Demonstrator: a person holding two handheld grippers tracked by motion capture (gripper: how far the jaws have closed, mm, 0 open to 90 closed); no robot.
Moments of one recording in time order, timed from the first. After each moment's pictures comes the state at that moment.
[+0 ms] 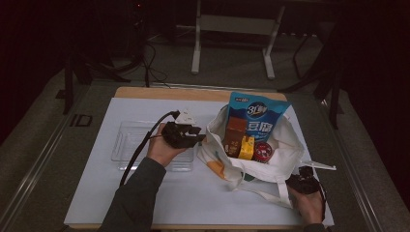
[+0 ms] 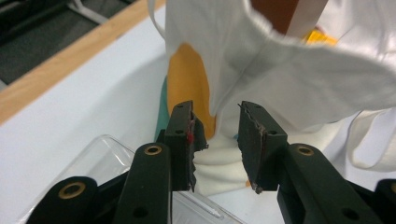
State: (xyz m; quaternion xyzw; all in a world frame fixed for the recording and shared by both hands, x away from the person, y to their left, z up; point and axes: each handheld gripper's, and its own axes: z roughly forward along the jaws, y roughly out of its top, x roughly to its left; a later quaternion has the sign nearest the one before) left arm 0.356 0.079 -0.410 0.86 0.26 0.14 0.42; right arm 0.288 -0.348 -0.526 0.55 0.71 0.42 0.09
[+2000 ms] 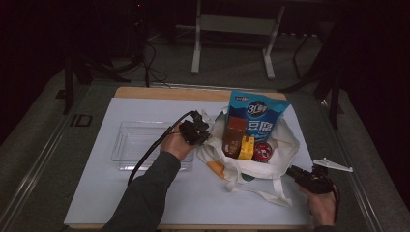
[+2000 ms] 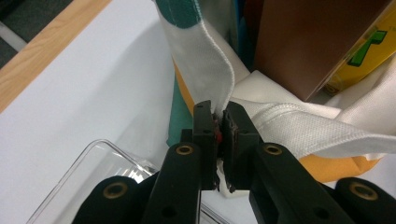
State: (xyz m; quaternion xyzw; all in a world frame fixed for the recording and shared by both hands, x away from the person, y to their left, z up) left arm 0.386 0.030 -0.434 0.90 0.28 0.17 0.29; right arm 0.278 -0.374 -0.500 0.56 0.70 0.42 0.15
